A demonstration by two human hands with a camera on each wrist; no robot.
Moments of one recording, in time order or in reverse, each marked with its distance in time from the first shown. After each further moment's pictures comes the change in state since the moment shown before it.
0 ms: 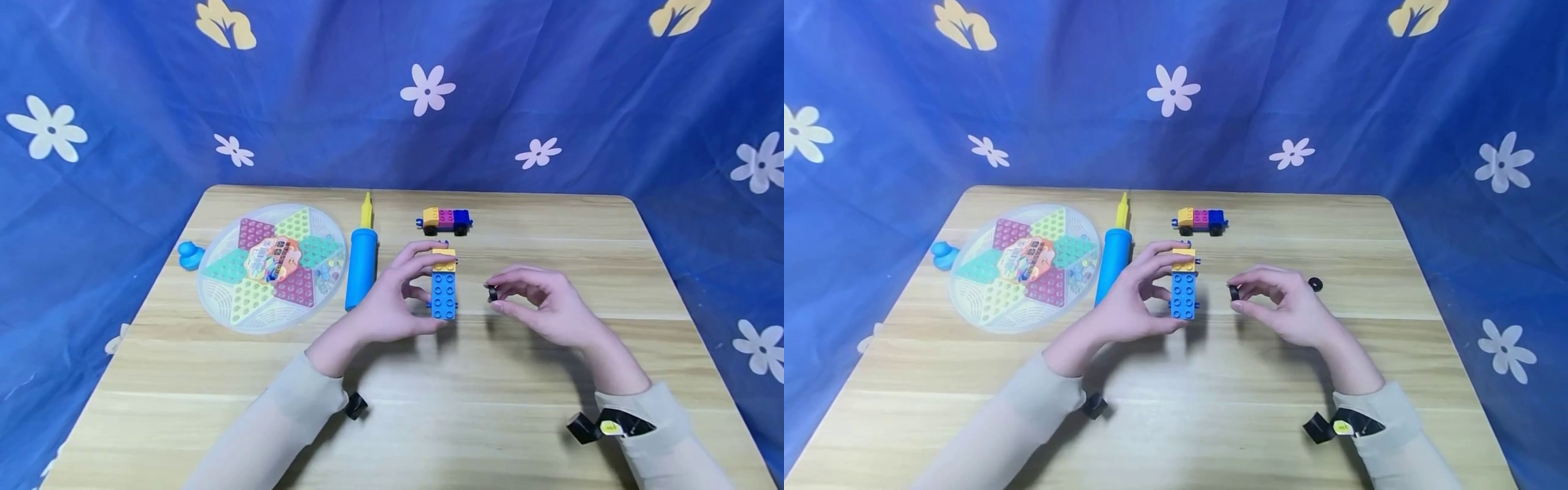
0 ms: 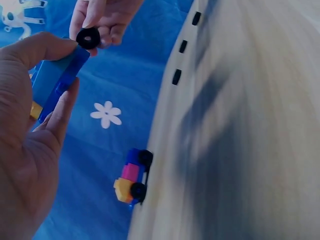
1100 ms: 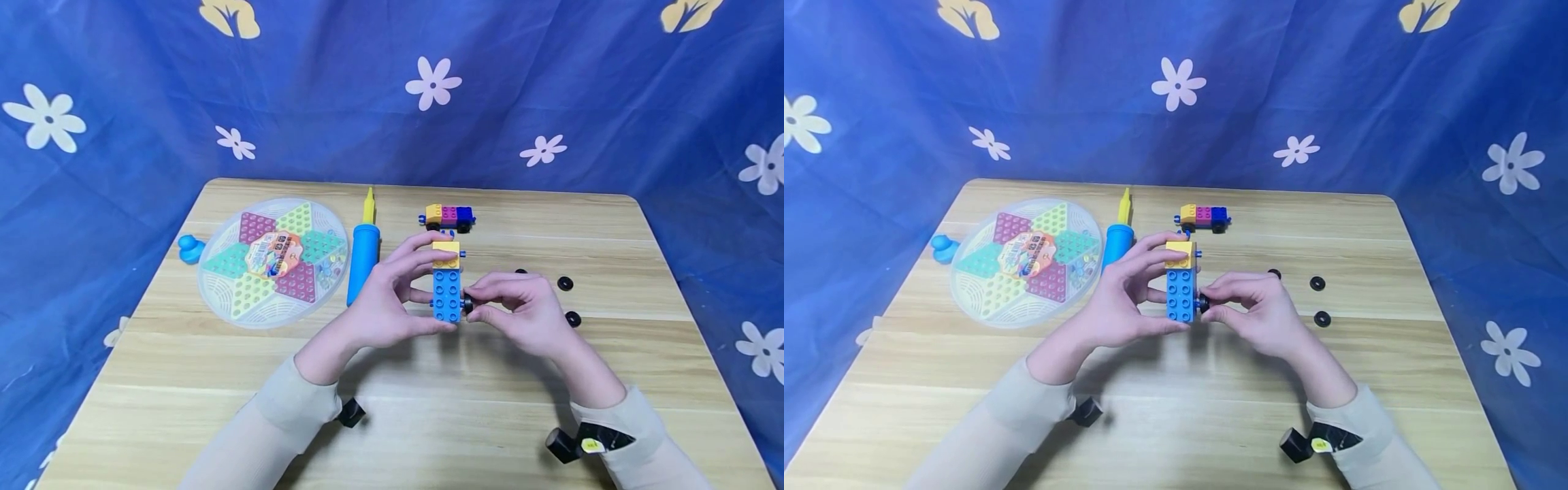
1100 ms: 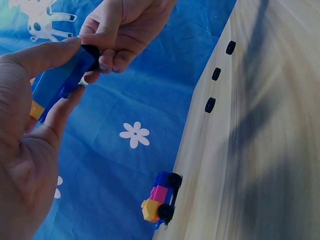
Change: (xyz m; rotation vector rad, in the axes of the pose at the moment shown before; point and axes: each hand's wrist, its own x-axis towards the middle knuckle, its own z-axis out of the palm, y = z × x) left_hand -0.004 0.037 -0.002 -0.173 0.037 0.066; right_hand 0.019 -0.029 0.047 0.147 0.102 -0.106
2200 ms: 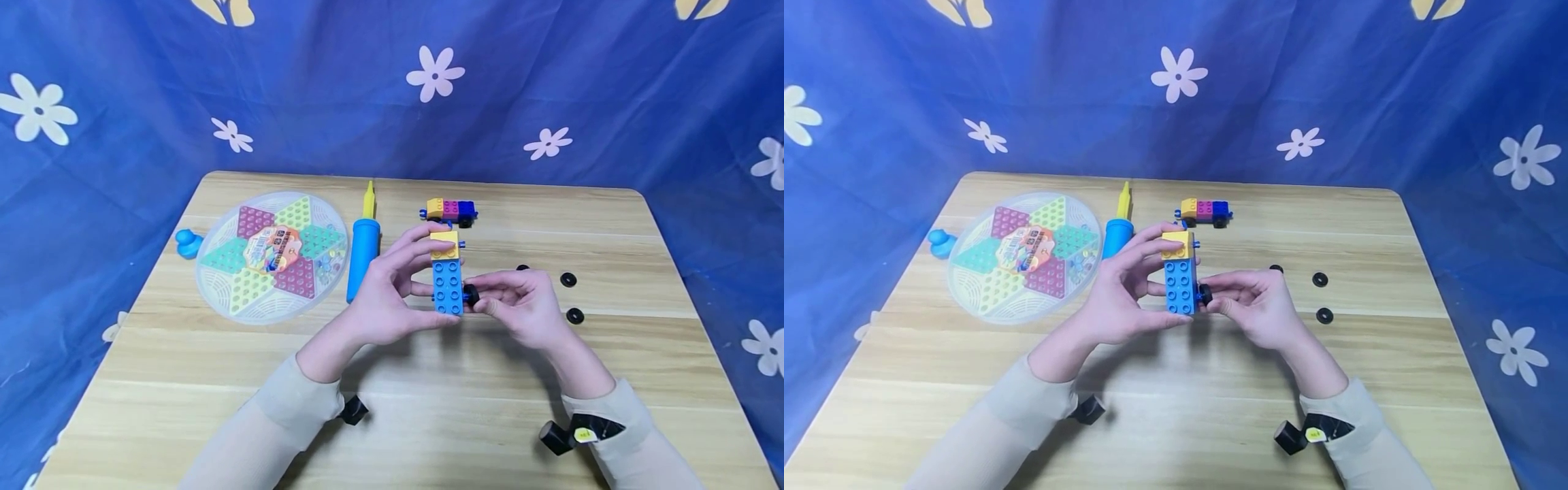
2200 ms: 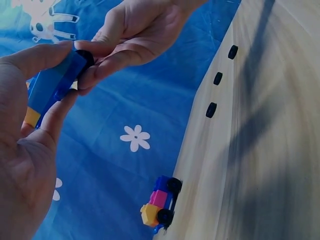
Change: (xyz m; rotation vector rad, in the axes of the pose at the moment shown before) left_hand 0.004 -0.002 0.003 -0.053 0.061 0.038; right_hand -0.003 0.021 -0.004 0.232 0.029 0.038
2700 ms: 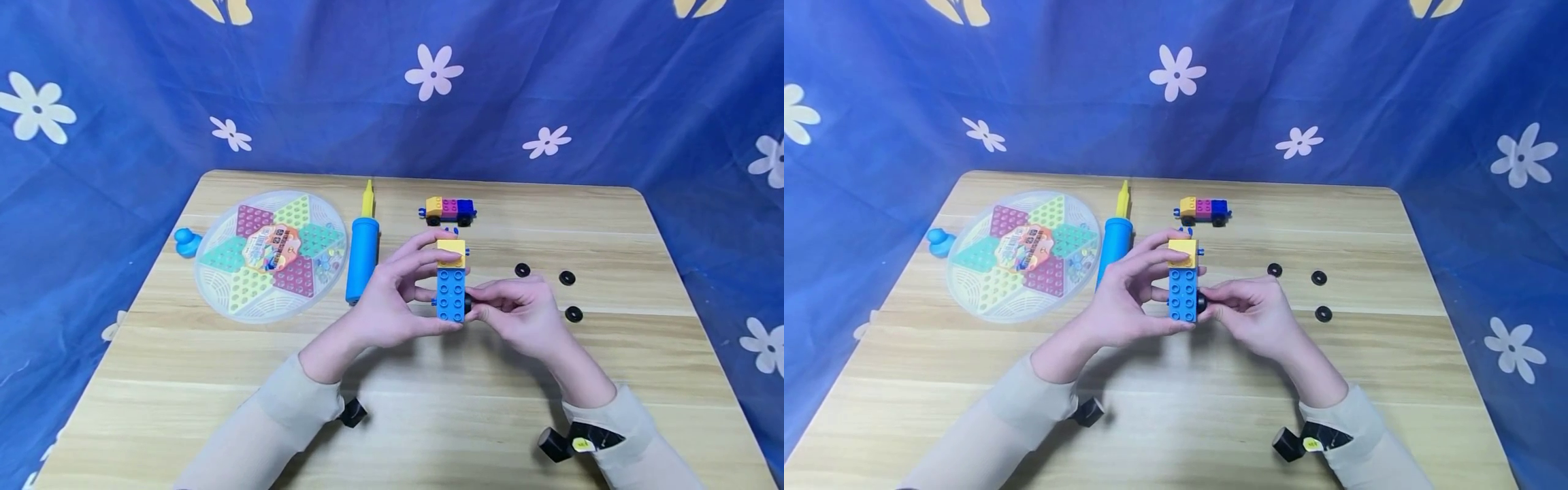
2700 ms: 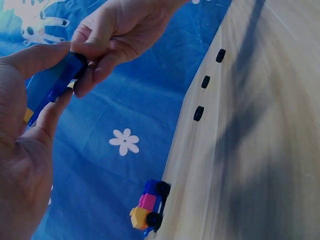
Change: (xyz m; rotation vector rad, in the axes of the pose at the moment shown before) left_hand -0.003 -0.003 0.005 -0.009 -0.029 -0.016; right_hand -0.003 -0.010 0.012 -0.167 0.012 -0.104
